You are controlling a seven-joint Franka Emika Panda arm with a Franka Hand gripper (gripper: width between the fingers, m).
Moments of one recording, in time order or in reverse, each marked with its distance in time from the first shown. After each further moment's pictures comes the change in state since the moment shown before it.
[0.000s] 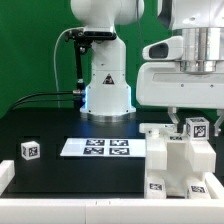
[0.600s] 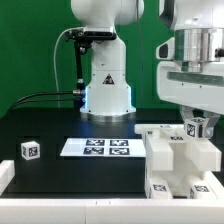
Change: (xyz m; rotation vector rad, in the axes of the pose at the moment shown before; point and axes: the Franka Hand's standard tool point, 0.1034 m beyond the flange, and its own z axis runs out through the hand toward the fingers) arm -0.003 -0.004 0.001 -0.001 -0.005 0.839
